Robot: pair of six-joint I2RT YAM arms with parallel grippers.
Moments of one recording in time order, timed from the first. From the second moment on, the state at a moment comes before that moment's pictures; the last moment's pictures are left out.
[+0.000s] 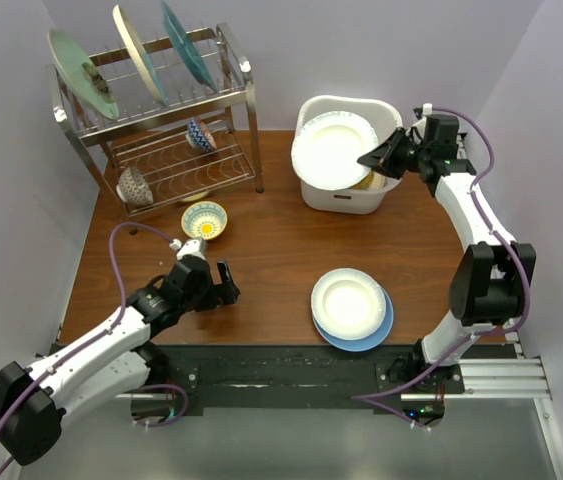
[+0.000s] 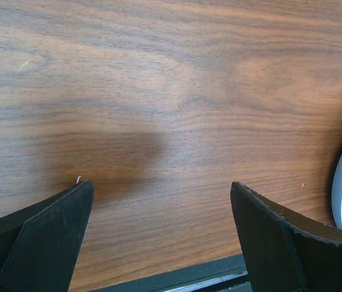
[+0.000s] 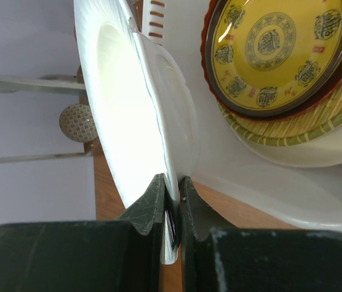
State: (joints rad) left arm -0.64 0.84 0.43 -0.43 -0.16 -0.77; right arm 0.01 1.68 1.44 -0.32 -0.58 0.71
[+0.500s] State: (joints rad) left arm -0.64 0.84 0.43 -0.43 -0.15 -0.77; right arm -0.07 1.84 1.47 -0.22 -0.61 0.82
